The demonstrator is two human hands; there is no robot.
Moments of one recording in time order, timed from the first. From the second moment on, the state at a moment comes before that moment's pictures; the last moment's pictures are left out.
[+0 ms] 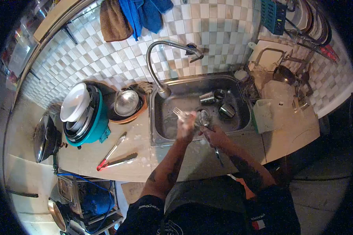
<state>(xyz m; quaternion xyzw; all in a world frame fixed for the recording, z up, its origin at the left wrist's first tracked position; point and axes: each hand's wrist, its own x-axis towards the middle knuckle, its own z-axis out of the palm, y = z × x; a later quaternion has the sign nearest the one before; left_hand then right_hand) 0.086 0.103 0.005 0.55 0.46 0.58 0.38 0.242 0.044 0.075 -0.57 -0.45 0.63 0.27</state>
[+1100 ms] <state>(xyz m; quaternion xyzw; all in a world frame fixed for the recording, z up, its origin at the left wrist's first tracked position) 0.182 0.088 -0.062 0.81 0.38 0.43 0.11 0.297 0.059 -0.029 -0.66 -0.55 0.26 0.44</state>
